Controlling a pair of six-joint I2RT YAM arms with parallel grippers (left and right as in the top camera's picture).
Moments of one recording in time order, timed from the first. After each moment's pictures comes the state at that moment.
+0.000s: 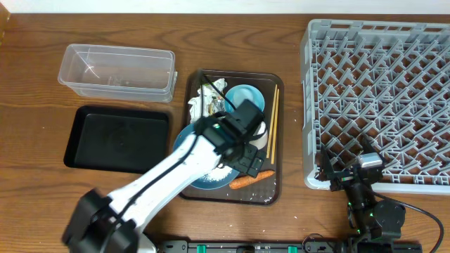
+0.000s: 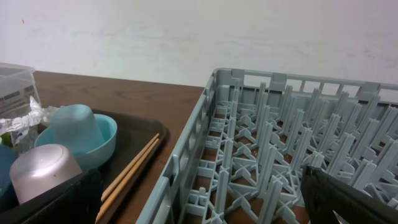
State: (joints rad) left arm -0.76 1.61 1.19 -0.94 0.07 -0.32; right arm -0.04 0.01 0.01 -0.05 -0.24 -0.01
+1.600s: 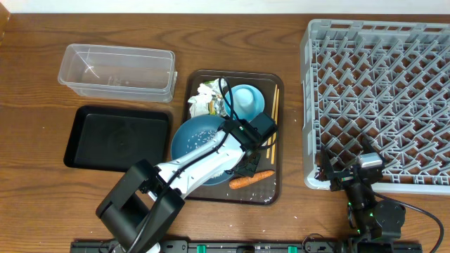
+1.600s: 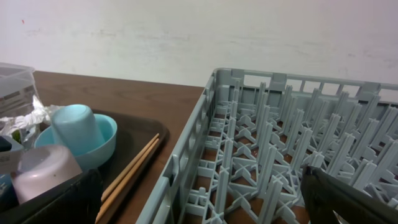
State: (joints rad) left arm -0.82 1.80 1.17 -0.89 -0.01 -0.47; right arm -0.04 0.01 0.01 -0.05 -0.24 -0.01
